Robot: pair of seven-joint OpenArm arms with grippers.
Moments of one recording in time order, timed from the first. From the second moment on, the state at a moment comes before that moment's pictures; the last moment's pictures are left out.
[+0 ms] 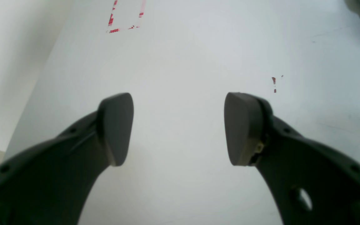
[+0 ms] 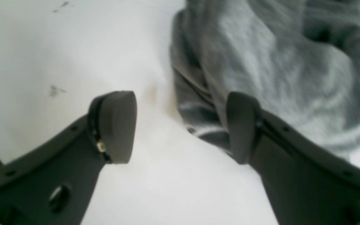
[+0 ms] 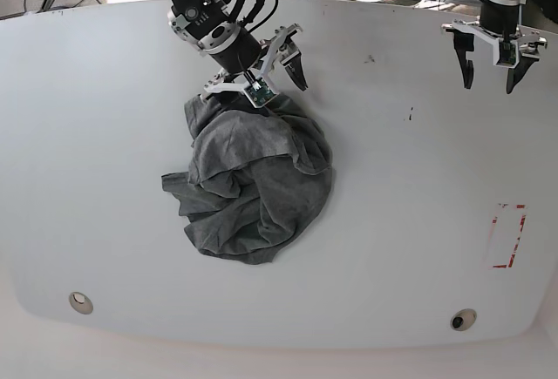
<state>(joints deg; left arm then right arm) 43.7 -13.8 -23.1 109.6 -6.0 -11.0 0.9 -21.2 11.0 -22.0 113.7 3.7 12.4 -34.4</state>
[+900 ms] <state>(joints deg) 43.8 -13.6 -22.7 109.1 -5.7 -11.4 0.3 -17.2 8.9 -25.5 108.4 3.5 12.0 -36.6</state>
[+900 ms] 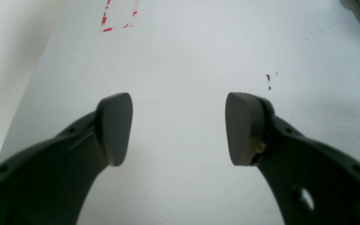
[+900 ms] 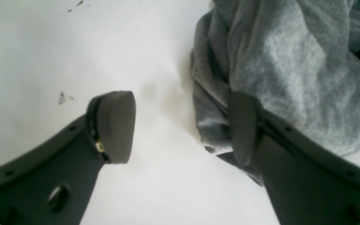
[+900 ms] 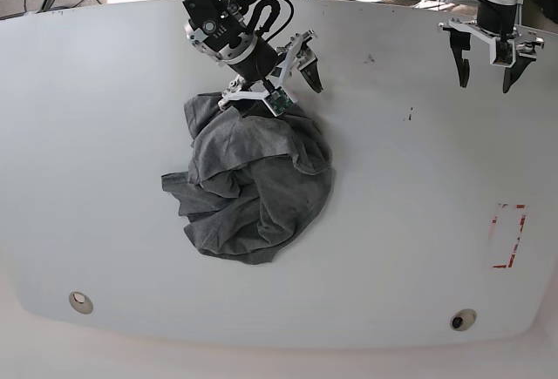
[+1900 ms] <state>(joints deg) 43.4 -13.6 -22.9 109.0 -5.6 -11.6 0.2 -16.3 9.6 -23.8 107.1 3.8 12.1 -34.6</state>
